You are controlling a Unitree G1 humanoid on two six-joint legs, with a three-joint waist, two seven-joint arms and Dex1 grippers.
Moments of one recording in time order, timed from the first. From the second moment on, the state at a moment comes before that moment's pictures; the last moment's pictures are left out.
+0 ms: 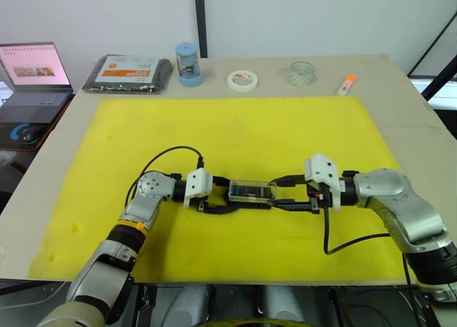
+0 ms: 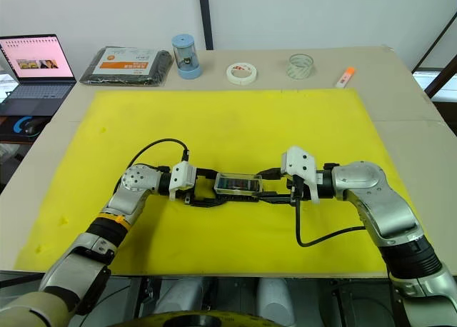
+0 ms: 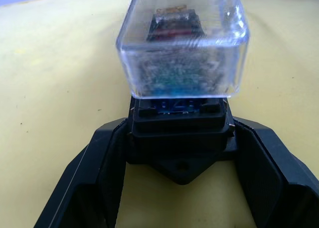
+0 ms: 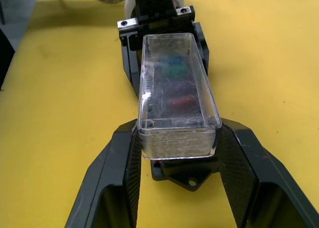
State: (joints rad) left arm -0.52 0.36 -0.29 0.53 -0.19 -0.37 -1.31; right arm -0.29 -0.80 0.11 -0.24 0.41 0.37 1.17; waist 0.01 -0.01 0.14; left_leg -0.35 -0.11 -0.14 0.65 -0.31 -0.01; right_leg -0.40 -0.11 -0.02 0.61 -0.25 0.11
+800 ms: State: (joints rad) left arm -0.52 0.37 -0.29 0.51 -0.19 -0.33 -1.31; right arm -0.31 -0.75 0.14 -0.17 0.37 0.33 1.19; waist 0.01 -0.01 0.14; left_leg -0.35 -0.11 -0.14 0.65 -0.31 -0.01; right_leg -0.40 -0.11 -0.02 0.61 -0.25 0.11
